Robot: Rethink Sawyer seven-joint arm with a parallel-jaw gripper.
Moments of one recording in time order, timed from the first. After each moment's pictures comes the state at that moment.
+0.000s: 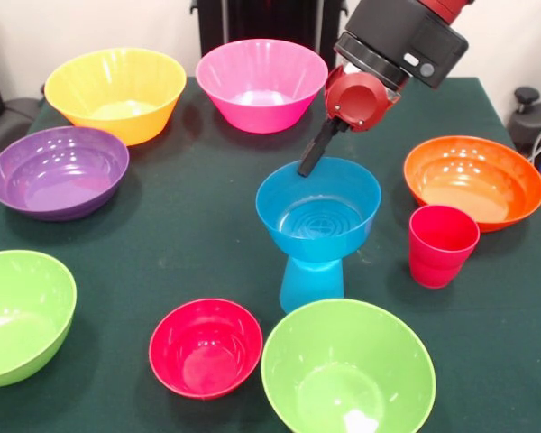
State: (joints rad) arm 0.51 -0.10 -0.81 1.59 1.19 0.18 2.78
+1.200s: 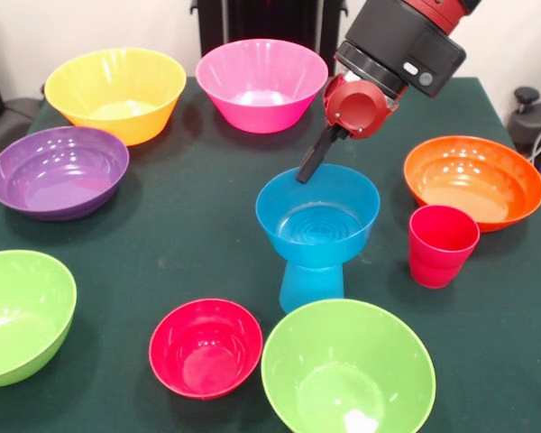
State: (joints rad) arm 0.51 -0.09 -0.79 1.59 1.19 0.13 2.78
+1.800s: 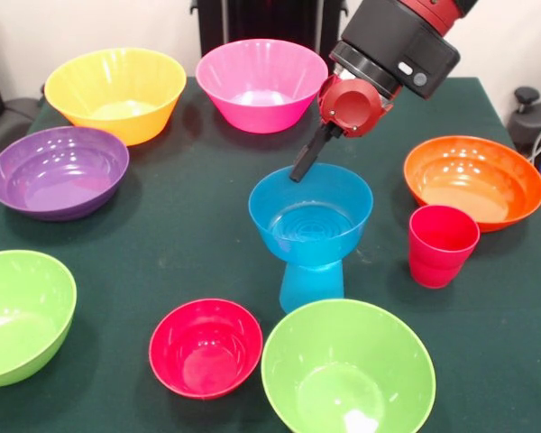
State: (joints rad) arm 0.51 -0.10 -0.77 1.61 1.19 0.07 2.78
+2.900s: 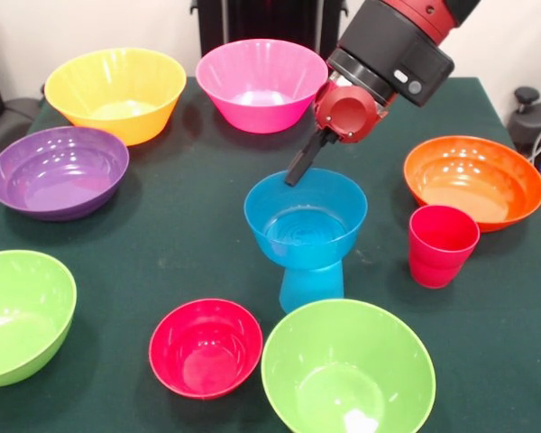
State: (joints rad) arm 0.51 -0.08 -0.77 1.61 1.19 0.04 2.78
